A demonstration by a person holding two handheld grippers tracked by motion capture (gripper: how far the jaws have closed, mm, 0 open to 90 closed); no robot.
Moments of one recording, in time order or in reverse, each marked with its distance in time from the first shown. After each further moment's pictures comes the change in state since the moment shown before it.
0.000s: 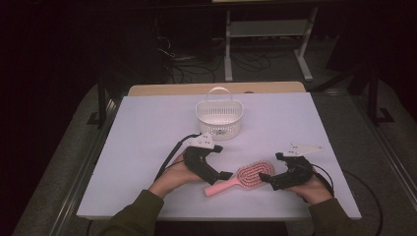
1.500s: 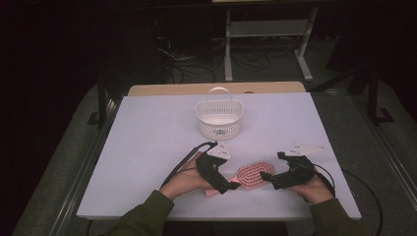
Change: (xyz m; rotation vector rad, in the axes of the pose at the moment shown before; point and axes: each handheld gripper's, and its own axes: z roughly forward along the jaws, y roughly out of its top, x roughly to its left) left arm -0.016 0.000 0.034 0.177 0.024 0.081; right arm -0.003 -0.001 -0.003 -0.011 -0.013 0.006
